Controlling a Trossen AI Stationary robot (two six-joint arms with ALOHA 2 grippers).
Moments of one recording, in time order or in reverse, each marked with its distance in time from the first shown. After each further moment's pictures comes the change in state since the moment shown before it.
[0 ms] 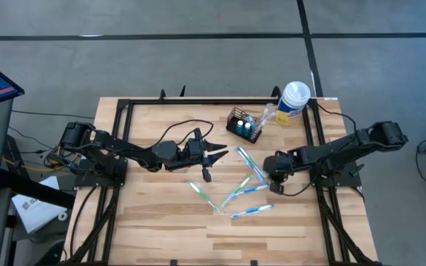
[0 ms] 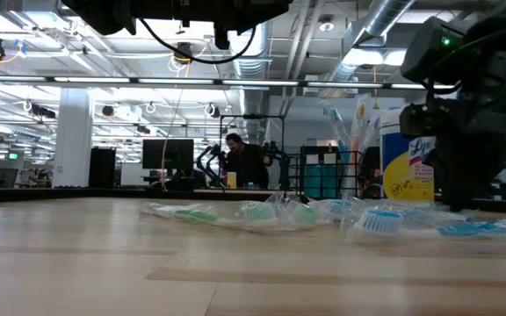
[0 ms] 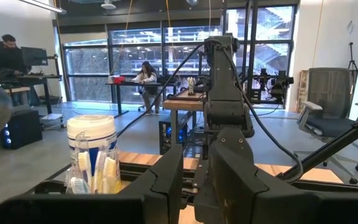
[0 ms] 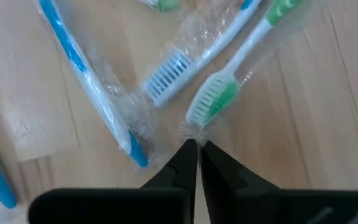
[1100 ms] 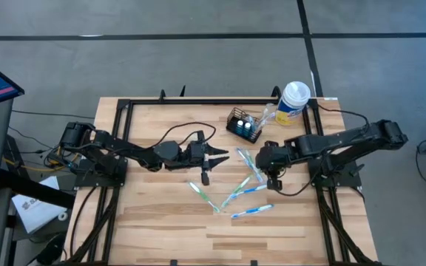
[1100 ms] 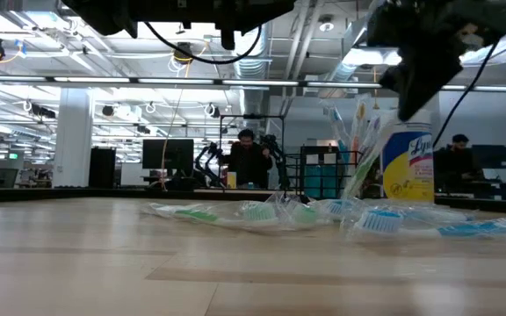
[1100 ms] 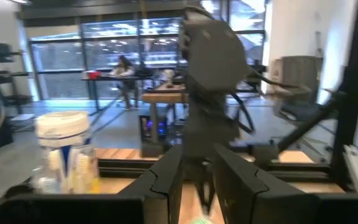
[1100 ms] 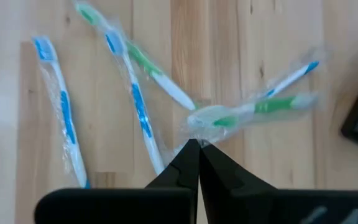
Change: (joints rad) left arm 0.000 0.000 0.000 -0.044 0.117 0.008; right arm 0.018 0.000 0.461 -0.397 0.030 -0.236
